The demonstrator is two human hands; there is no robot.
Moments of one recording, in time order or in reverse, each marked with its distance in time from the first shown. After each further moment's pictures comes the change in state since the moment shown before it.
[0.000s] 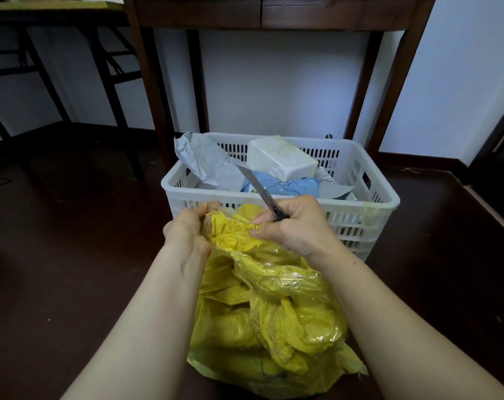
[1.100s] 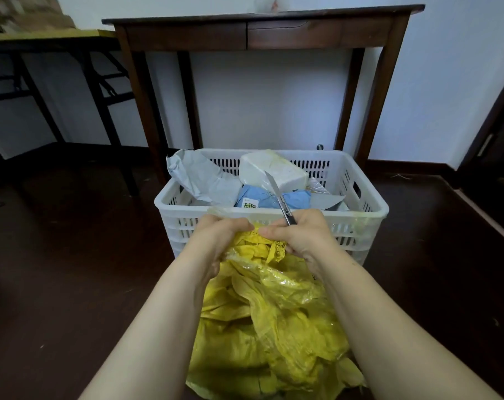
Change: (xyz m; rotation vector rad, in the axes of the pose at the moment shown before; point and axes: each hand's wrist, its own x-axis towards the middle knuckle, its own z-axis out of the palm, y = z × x) left_hand -0.034 -0.013 0.027 0.650 -0.235 0.281; right_hand 0.016 0.014 -0.022 0.050 0.255 0.268
